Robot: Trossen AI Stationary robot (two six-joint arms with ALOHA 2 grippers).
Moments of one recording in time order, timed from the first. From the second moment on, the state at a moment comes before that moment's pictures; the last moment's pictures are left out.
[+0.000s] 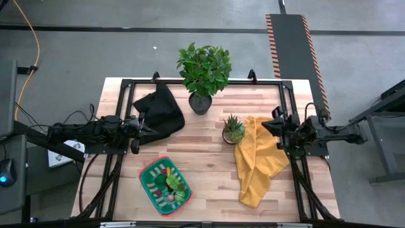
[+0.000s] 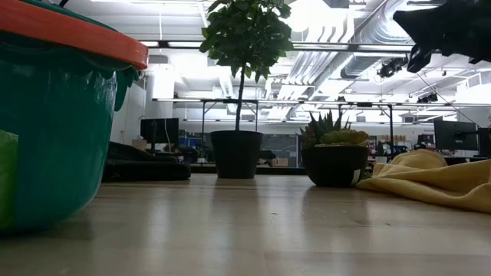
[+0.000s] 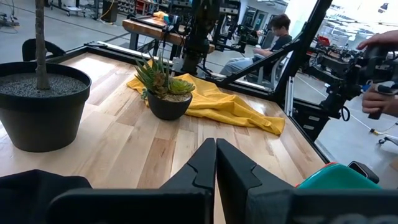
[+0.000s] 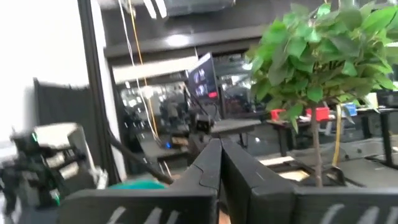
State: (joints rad) left arm 0.11 0.02 0.07 -0.17 0.03 -0.27; right arm 0.05 0.00 0.01 0.35 0.09 0.10
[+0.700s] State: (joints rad) left arm 0.11 0.02 0.07 -0.17 0.03 -0.27; right arm 0.05 0.00 0.01 0.03 0.09 0.11
